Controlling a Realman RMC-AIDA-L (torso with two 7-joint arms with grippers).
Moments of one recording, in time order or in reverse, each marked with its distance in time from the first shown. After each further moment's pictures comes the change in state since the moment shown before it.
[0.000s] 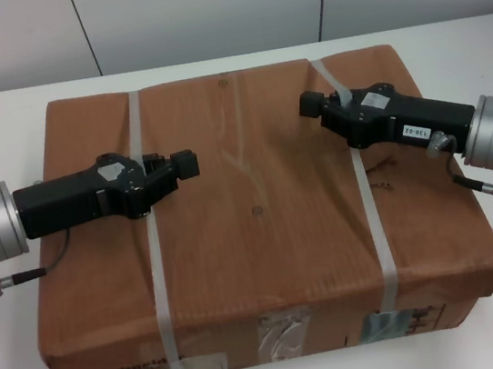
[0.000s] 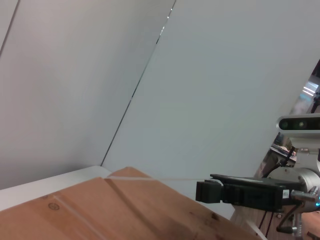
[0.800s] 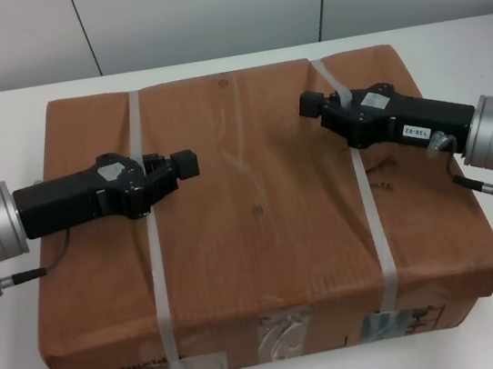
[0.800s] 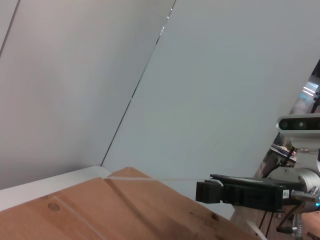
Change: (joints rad) left arm 0.000 0.000 0.000 0.000 0.000 0.000 0.000; right arm 0.000 0.000 0.000 0.000 0.000 0.000 0.002
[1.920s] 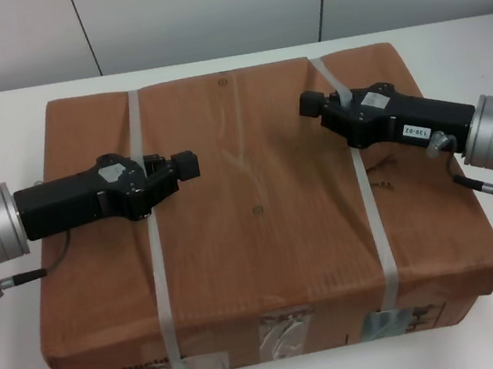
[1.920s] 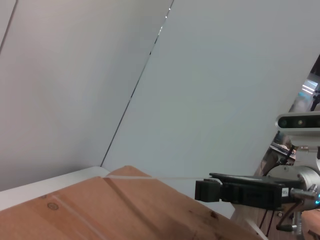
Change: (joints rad) left arm 0.001 -0.002 0.000 0.000 0.000 0.000 0.014; right arm 0.000 0.000 0.000 0.000 0.001 0.000 -0.005
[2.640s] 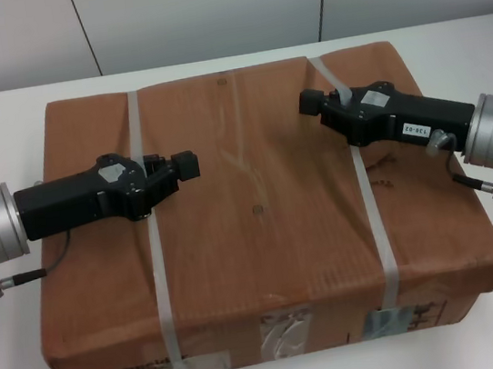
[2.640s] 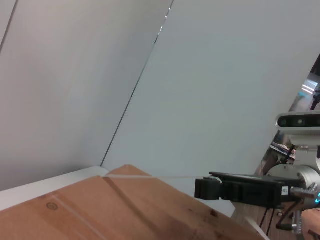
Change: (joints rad) left arm 0.000 0.000 0.000 0.000 0.000 0.000 0.000; right arm 0.001 0.000 -0.001 0.000 0.004 0.000 0.005
